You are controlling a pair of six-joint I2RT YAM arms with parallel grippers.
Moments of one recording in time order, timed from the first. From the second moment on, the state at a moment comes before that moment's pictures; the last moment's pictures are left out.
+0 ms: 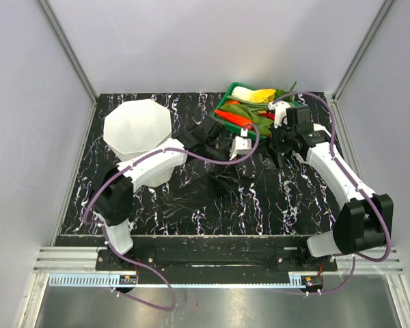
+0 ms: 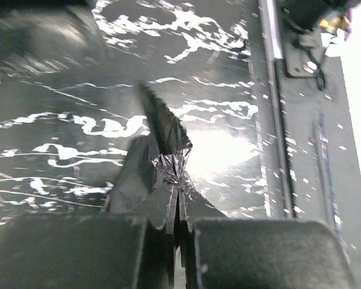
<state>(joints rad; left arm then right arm) -0.74 1.81 1.50 -0.52 0.82 0.47 0.24 1.41 1.19 -0.54 -0.13 -0.14</state>
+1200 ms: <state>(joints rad) -0.66 1.80 1.81 -0.68 0.68 0.45 0.18 1.61 0.99 -0.47 -0.10 -0.26</state>
